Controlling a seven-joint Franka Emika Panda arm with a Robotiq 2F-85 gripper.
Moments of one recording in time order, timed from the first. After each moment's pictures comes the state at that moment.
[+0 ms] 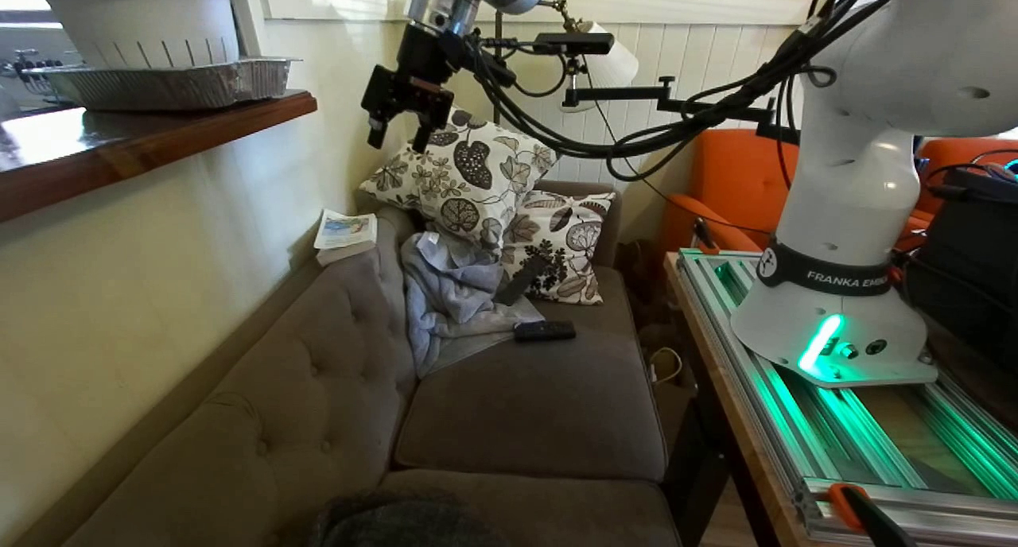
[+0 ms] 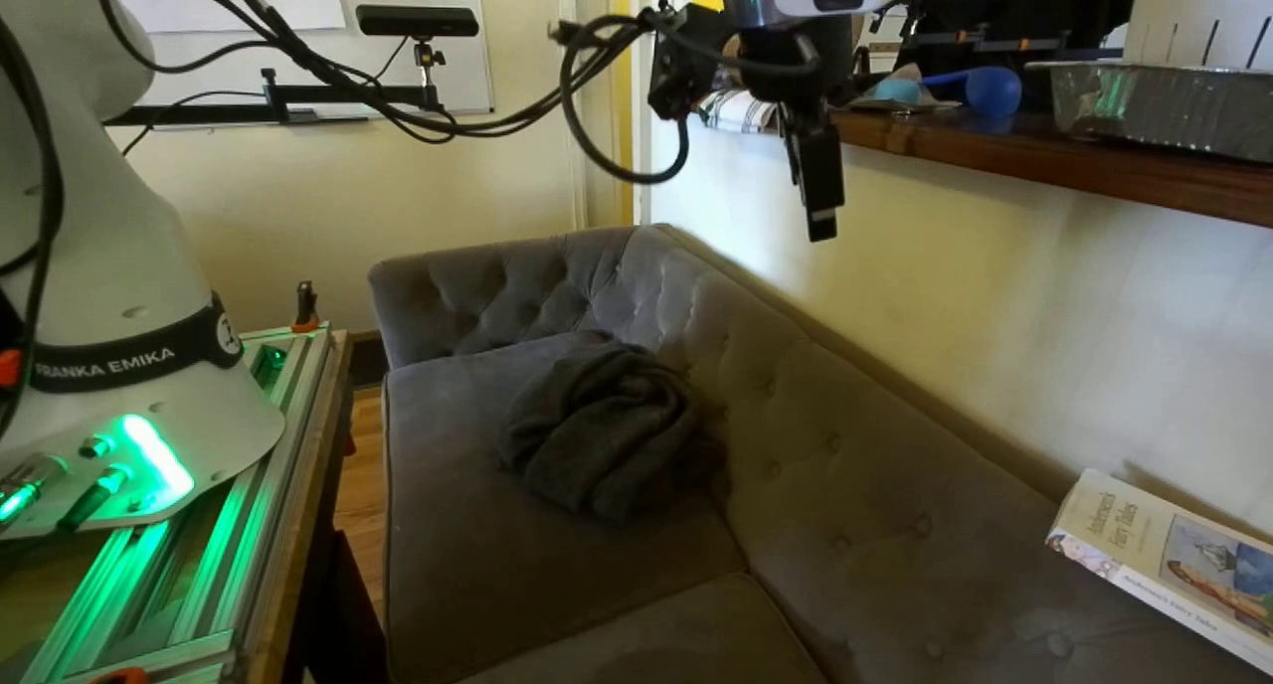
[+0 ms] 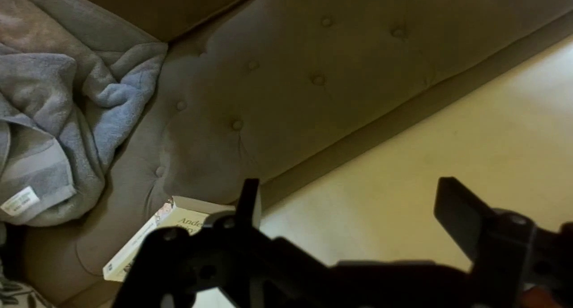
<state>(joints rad) -0.02 0.00 -0.24 -2.37 0.52 2.68 -0.21</state>
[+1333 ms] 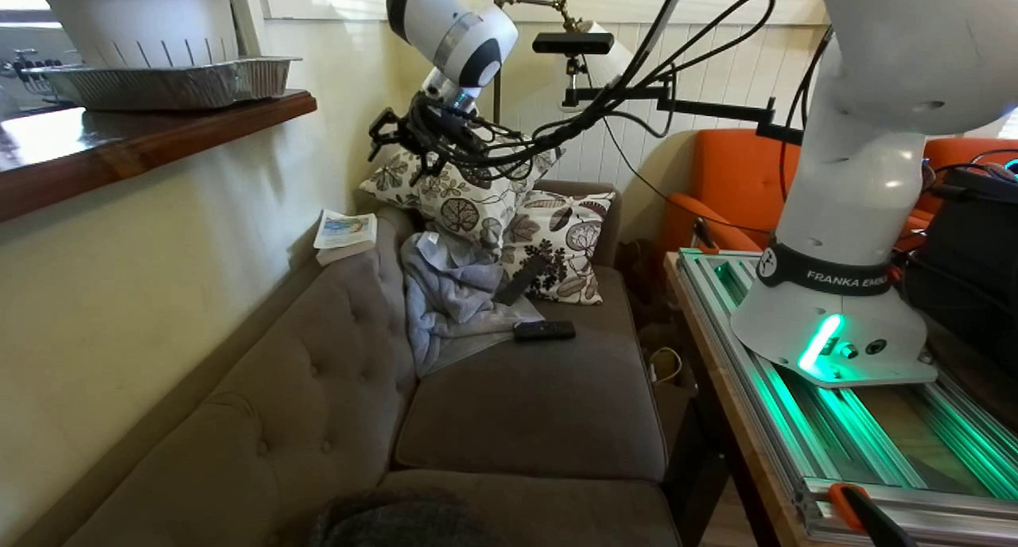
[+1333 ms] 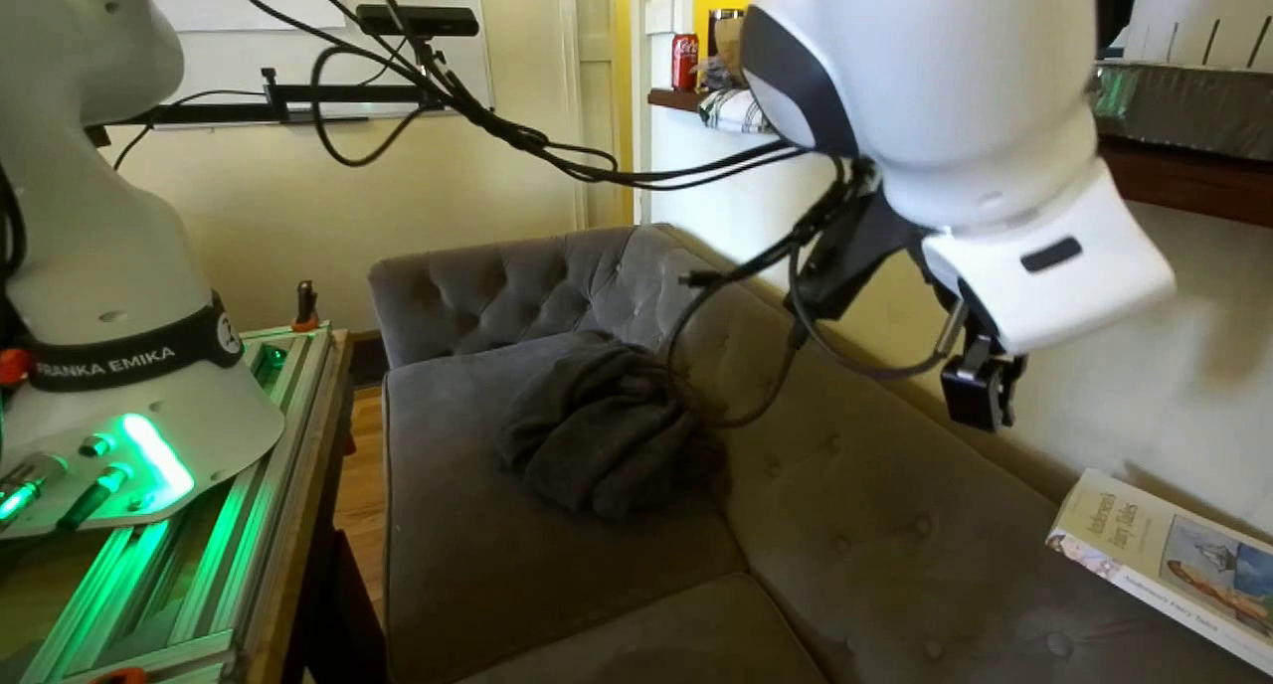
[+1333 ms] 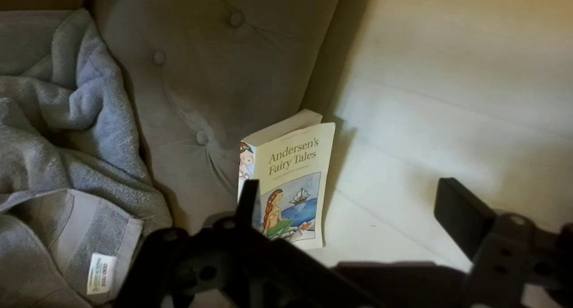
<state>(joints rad) -0.26 0.50 -0.21 -1.95 1.43 2.69 -0.50</state>
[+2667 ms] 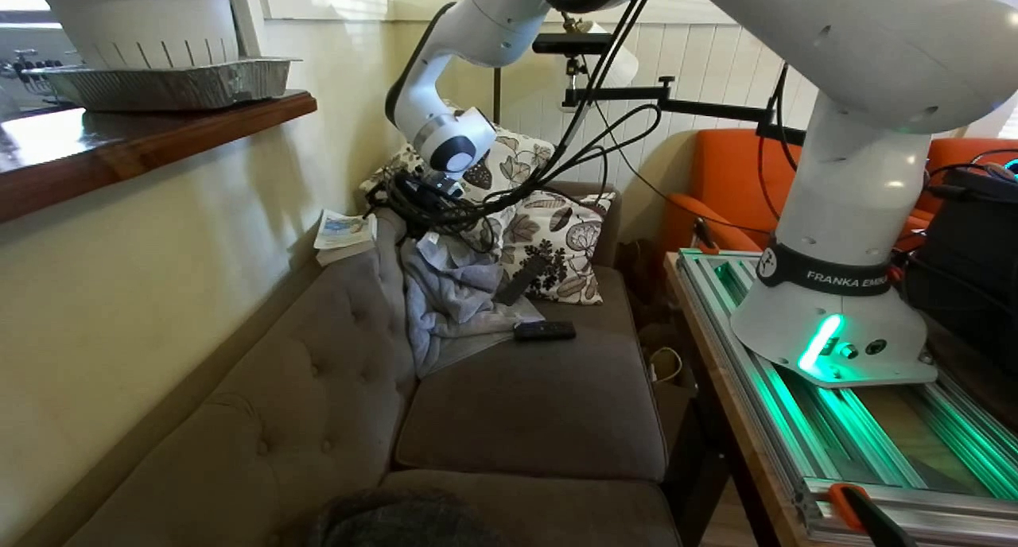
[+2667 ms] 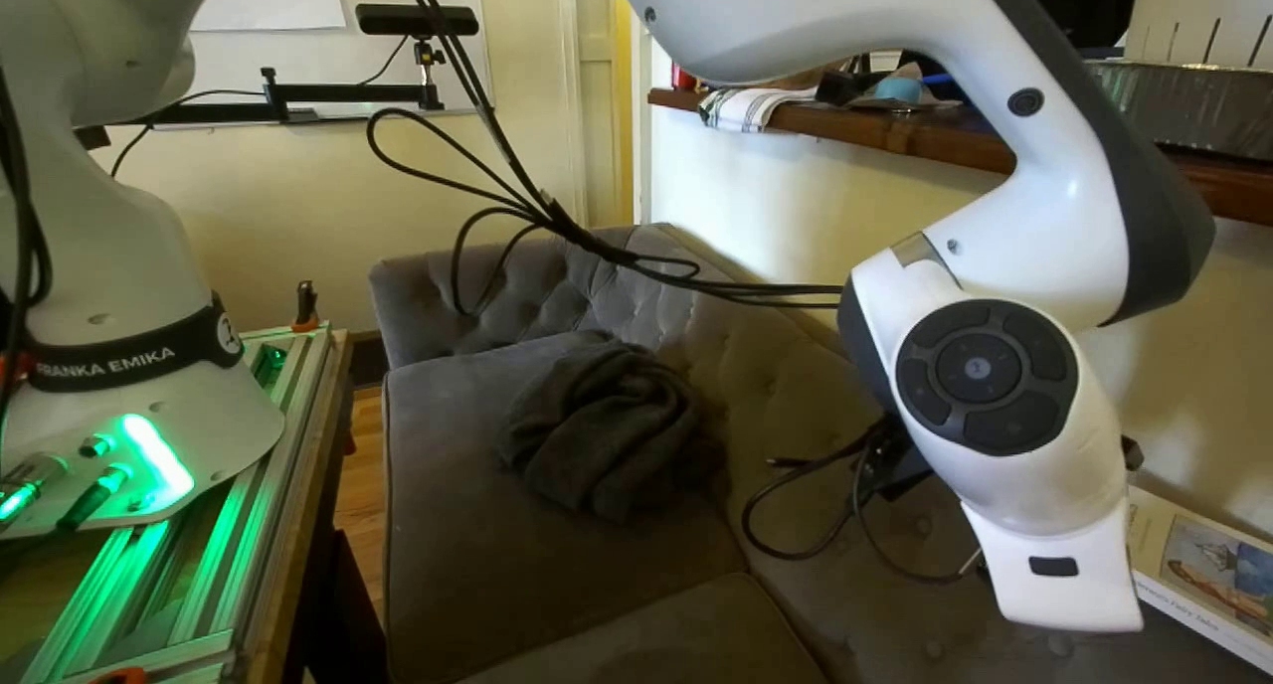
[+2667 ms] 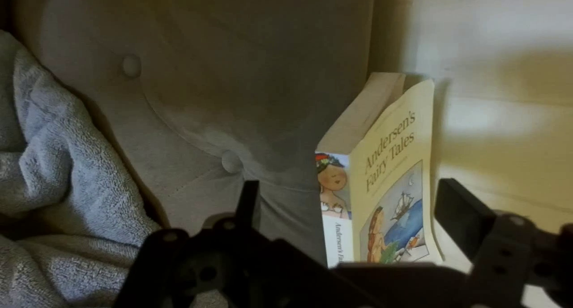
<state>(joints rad) -0.37 1.00 -0.15 -1.49 1.72 2.64 -0.50</state>
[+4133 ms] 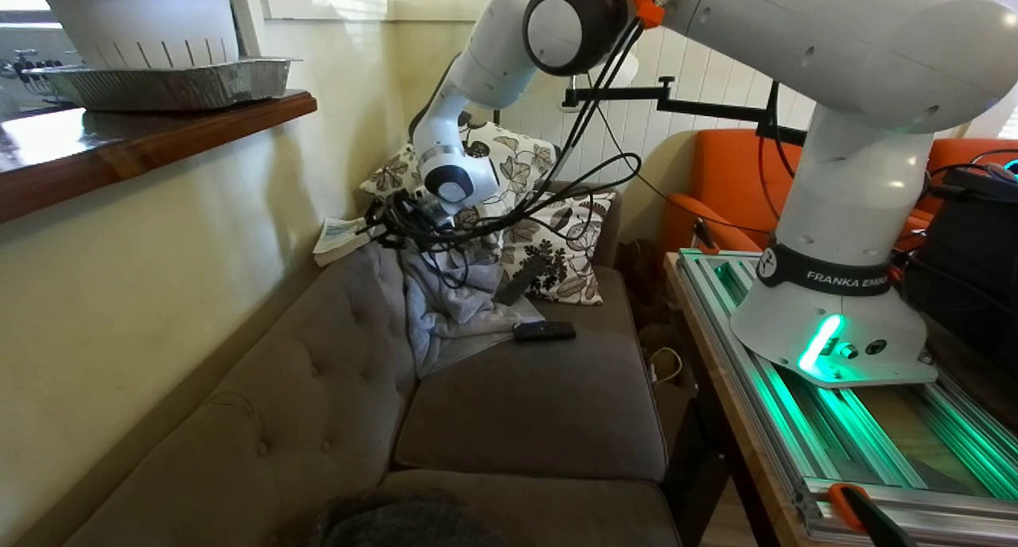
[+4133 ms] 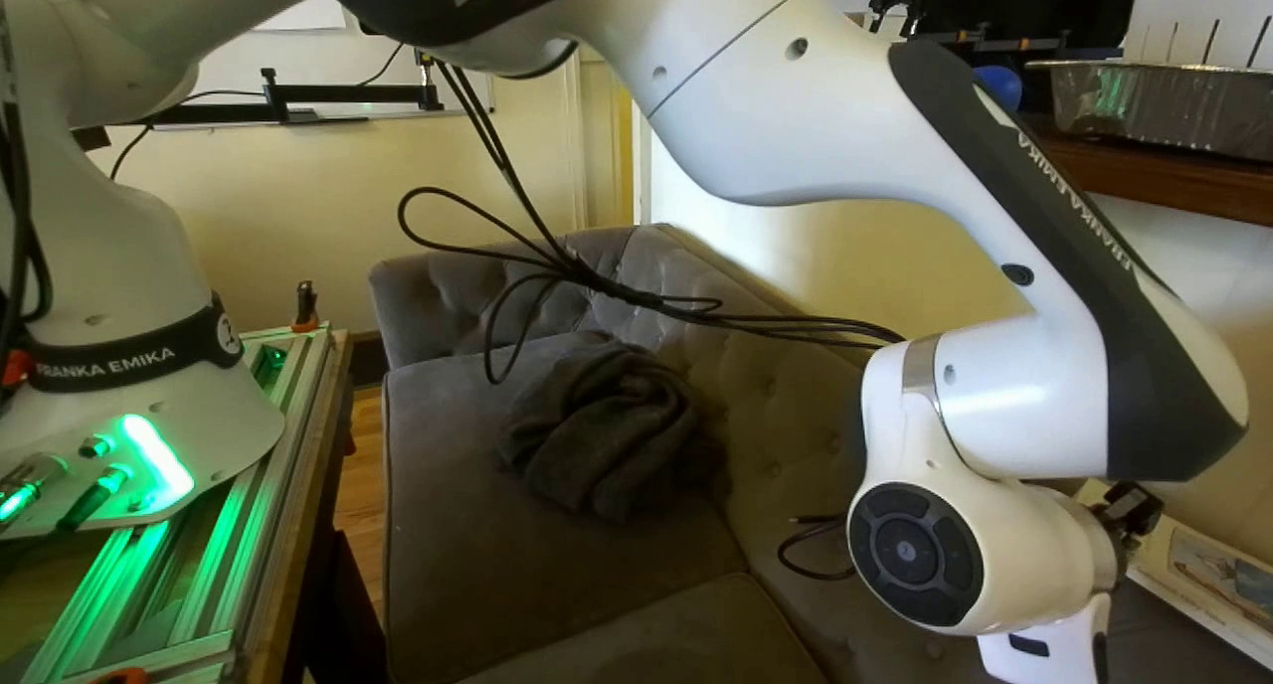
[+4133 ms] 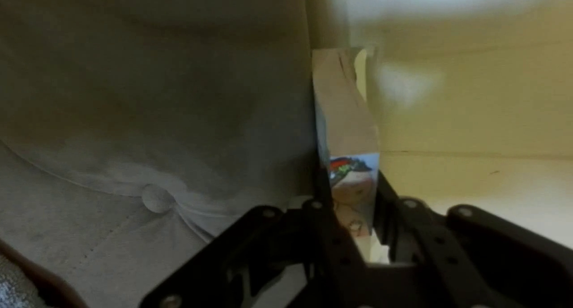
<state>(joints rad) -0.41 1.20 -0.17 -1.29 2.16 2.44 -0.70</state>
